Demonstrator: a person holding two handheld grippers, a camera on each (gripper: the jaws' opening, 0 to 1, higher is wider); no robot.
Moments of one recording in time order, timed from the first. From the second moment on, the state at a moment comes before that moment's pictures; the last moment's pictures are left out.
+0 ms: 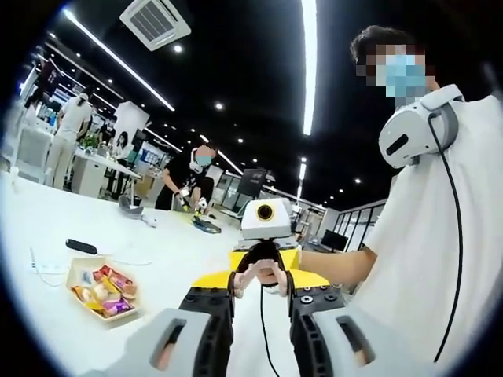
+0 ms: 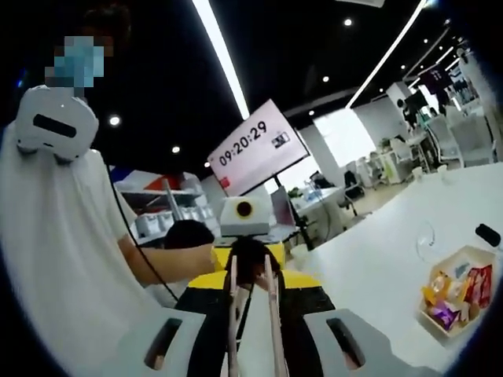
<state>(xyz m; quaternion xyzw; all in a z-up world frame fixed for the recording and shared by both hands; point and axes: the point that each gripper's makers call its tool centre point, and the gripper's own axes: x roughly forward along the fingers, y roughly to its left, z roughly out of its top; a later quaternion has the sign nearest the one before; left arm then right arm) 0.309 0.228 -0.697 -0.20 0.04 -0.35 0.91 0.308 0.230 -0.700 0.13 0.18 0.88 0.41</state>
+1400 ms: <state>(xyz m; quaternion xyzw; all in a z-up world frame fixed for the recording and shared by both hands) 0.302 0.215 -0.730 -0.14 0.09 -0.36 0.92 0.329 0.174 -0.746 0.03 0.20 0.87 0.45</state>
